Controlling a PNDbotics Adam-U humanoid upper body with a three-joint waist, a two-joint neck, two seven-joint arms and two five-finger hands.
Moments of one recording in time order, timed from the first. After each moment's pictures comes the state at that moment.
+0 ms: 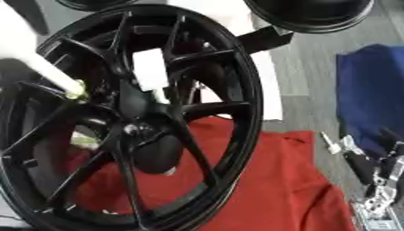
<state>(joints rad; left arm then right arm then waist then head) -1.06 0.97 -0.31 -1.99 -0.22 0.32 -0.89 -0.09 -0.29 -0.24 -1.45 -0.05 -0.22 -0.66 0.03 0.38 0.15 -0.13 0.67</state>
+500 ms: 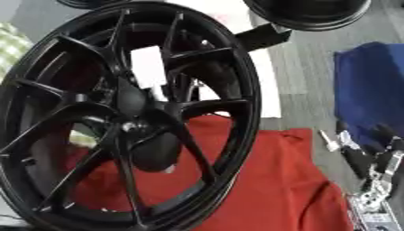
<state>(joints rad) -0.93 1.01 -0.07 -1.68 -0.31 0.33 -0.72 -0.08 -0.29 -0.25 -1.45 -0.05 -0.22 -0.68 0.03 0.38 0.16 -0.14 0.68</state>
